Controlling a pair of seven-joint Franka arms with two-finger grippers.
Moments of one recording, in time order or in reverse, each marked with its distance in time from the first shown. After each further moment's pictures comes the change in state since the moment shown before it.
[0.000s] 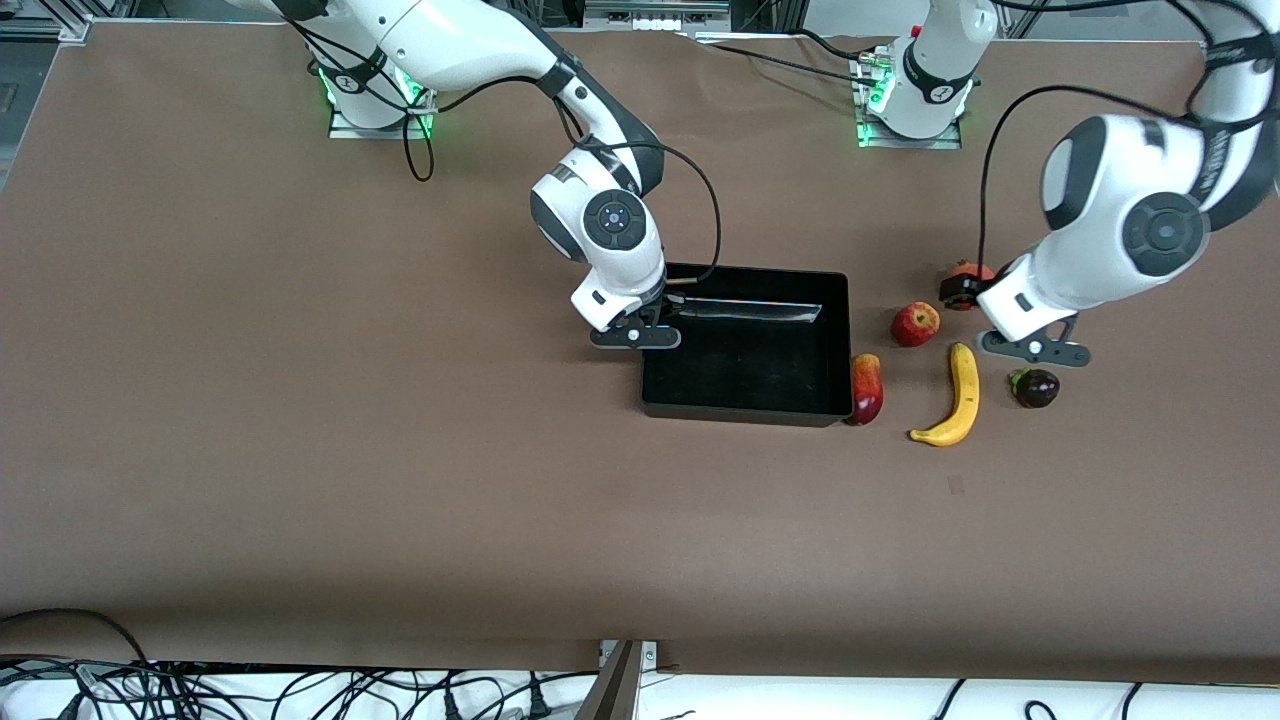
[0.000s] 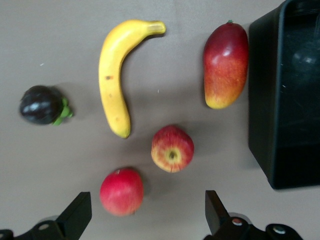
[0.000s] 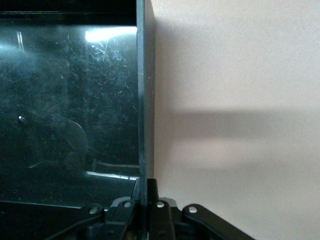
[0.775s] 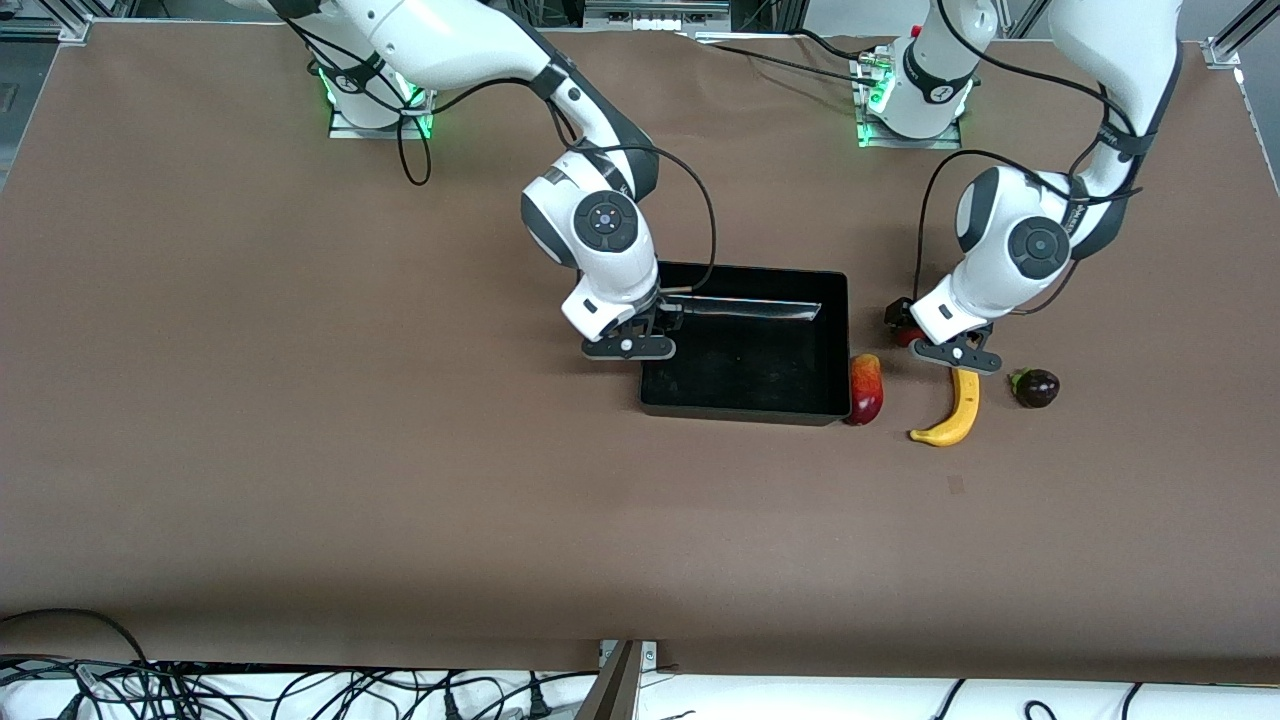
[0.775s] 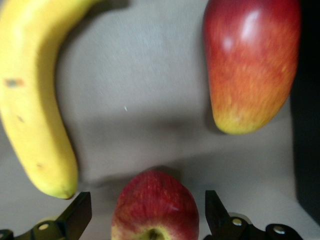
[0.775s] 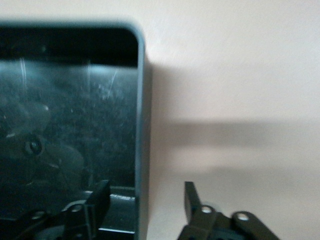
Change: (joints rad) left arm -0.002 0.151 -0.020 -0.284 0.001 0.557 0.011; right arm -0.001 -0.026 -0.057 0.055 -0.020 -0.044 -0.036
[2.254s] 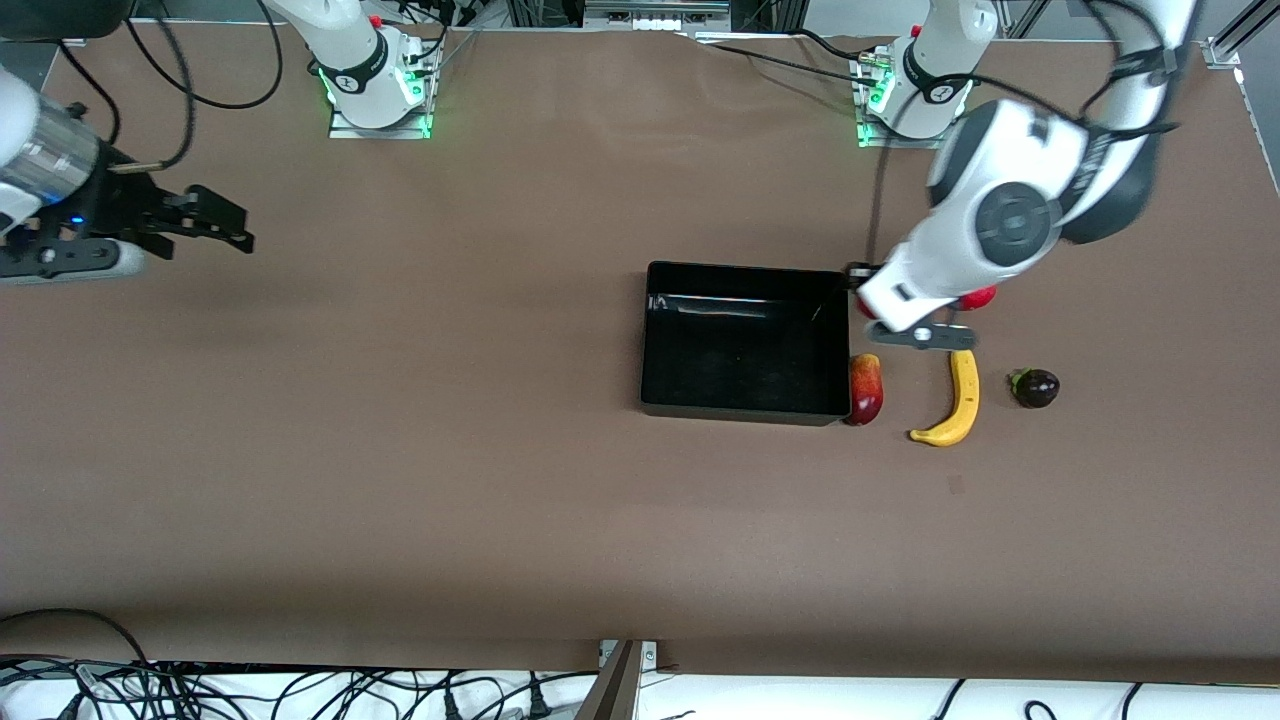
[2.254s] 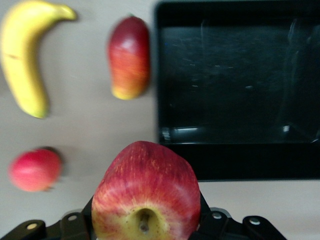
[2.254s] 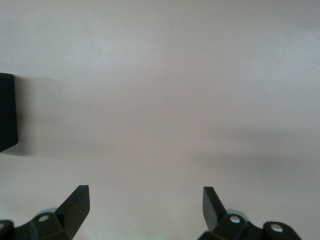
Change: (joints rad) left arm -0.018 -0.040 -0.253 0.488 -0.066 -0.740 -0.429; right arm -0.517 -0.696 -0.206 -0.198 0.084 -0.622 -0.776
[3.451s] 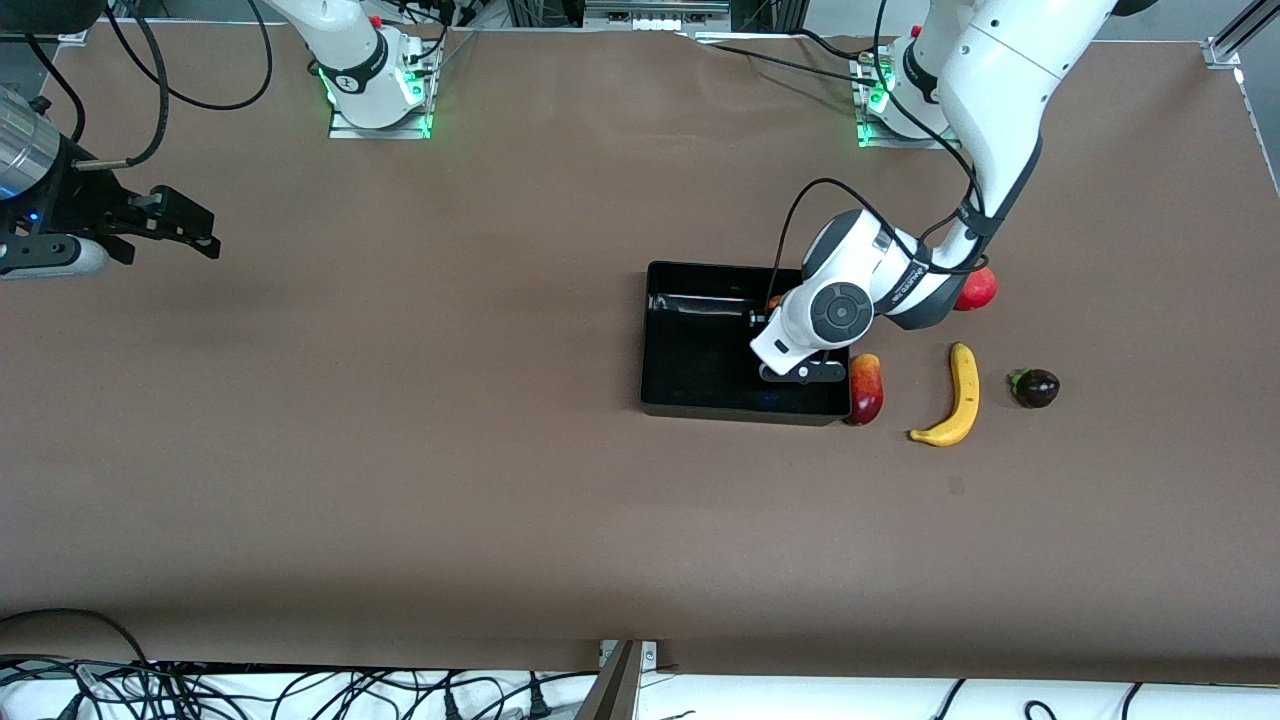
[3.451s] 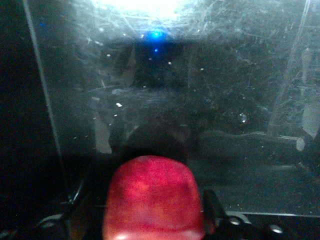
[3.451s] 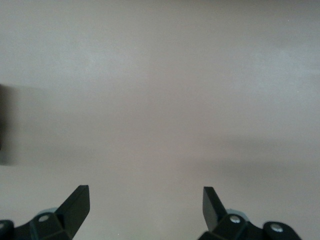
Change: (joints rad) left arm -0.060 0.343 -0.055 0.005 0.074 0.262 -0.183; right arm -0.059 0.000 0.057 0.027 -0.056 0.021 -0.010
